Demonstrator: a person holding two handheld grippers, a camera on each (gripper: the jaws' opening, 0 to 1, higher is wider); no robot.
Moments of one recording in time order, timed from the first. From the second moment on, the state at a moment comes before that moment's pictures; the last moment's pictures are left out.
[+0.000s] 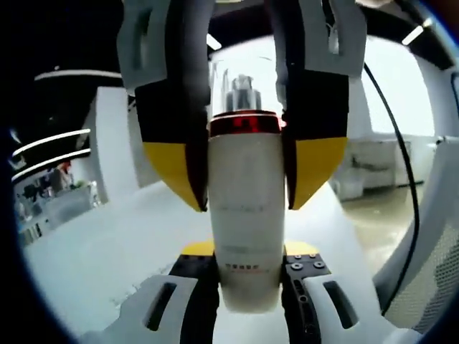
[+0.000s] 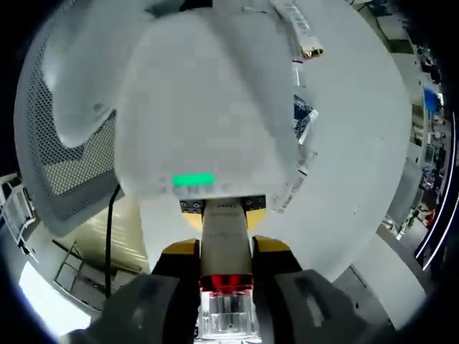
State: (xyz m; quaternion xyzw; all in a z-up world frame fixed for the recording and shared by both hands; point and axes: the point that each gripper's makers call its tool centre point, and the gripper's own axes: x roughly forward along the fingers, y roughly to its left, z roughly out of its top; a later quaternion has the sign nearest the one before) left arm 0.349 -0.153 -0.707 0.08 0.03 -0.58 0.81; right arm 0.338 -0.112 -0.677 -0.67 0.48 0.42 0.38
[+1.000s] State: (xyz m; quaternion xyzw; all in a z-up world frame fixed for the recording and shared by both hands) left arm 0.349 -0.130 -0.744 0.02 0.08 -0.58 0.81; right arm 0.335 -0.080 -0.714 -0.64 0.52 0.46 0.32
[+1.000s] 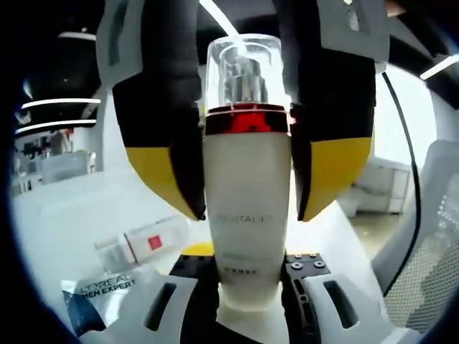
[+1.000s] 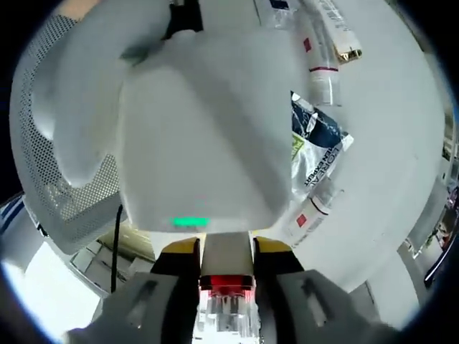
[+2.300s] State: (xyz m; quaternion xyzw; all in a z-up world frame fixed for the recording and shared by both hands) left arm 0.355 -0.126 -0.752 0.07 0.12 -0.50 0.85; right arm 0.361 -0.090 -0.643 -0.12 0.30 0.25 0.91
